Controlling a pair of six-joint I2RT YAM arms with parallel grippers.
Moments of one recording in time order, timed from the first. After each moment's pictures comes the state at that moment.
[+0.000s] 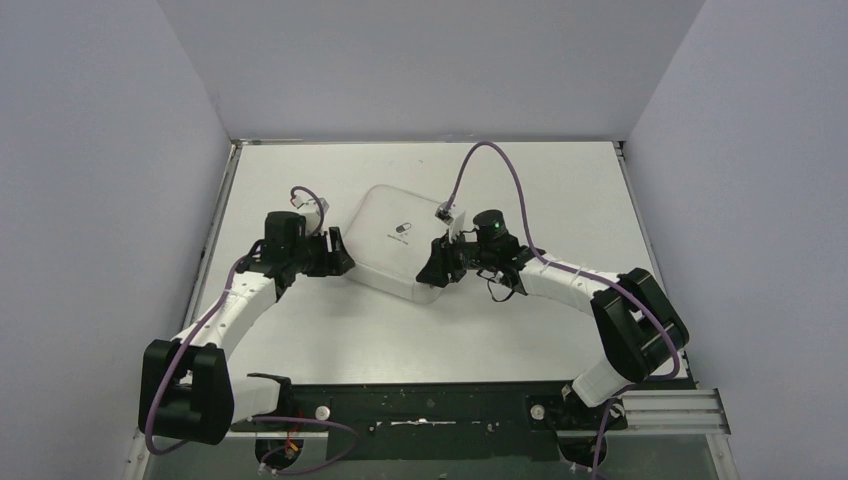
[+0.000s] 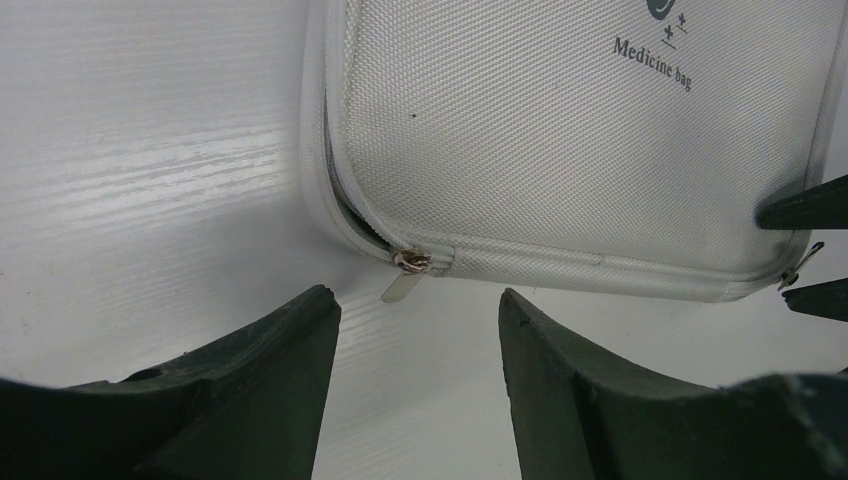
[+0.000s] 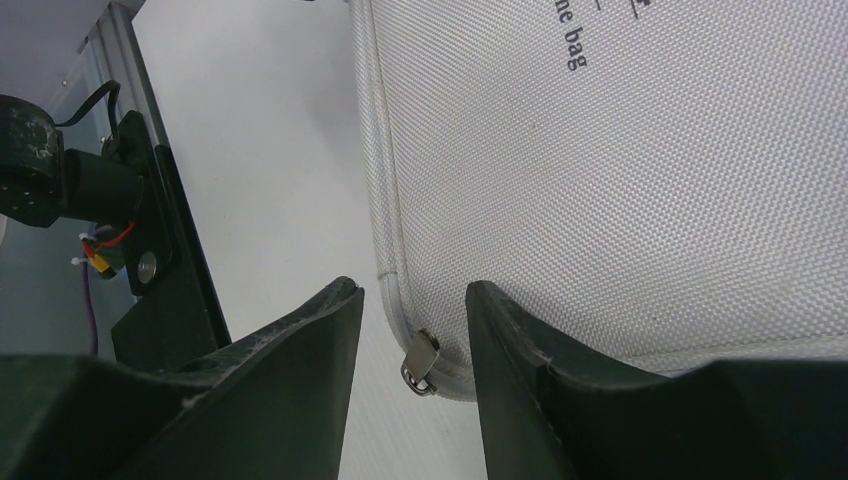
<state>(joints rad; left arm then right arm) -0.16 1.24 0.71 -0.23 0.32 -0.25 0.60 1.57 0.83 0.17 -0.63 0.22</state>
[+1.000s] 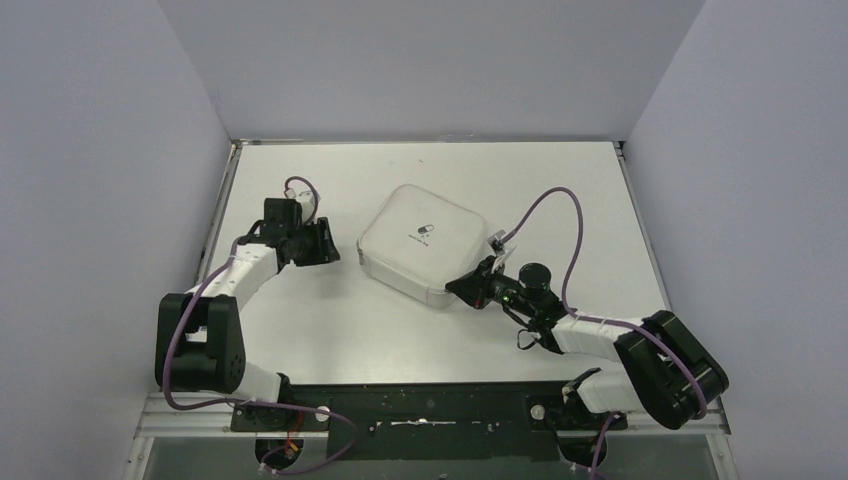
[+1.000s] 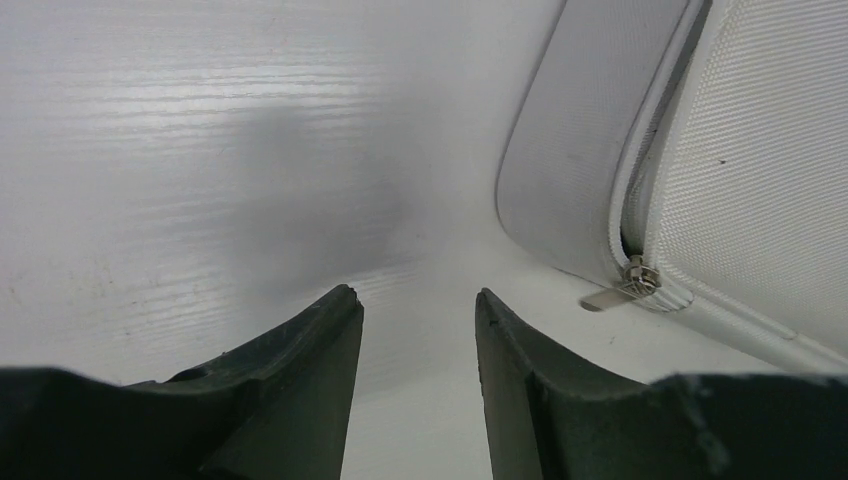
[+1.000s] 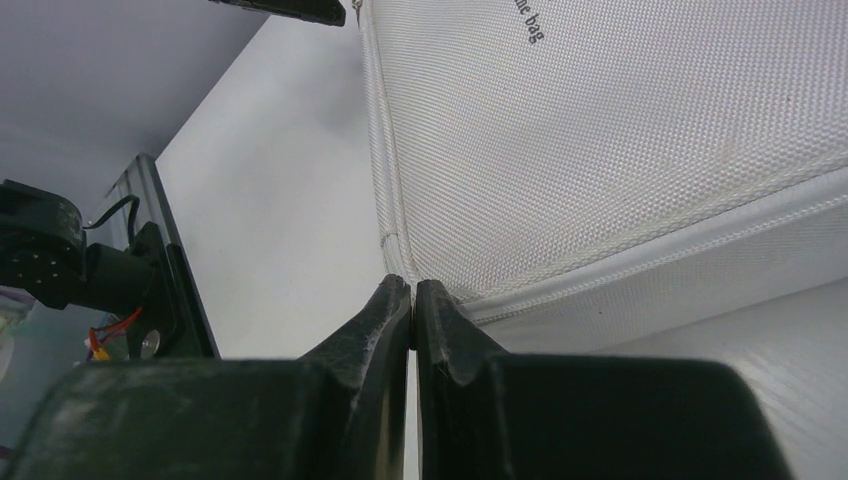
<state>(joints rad) -0.08 1.47 0.86 -0.30 0.26 -0.21 0.55 1.30 0.29 0.79 -0.45 0.46</state>
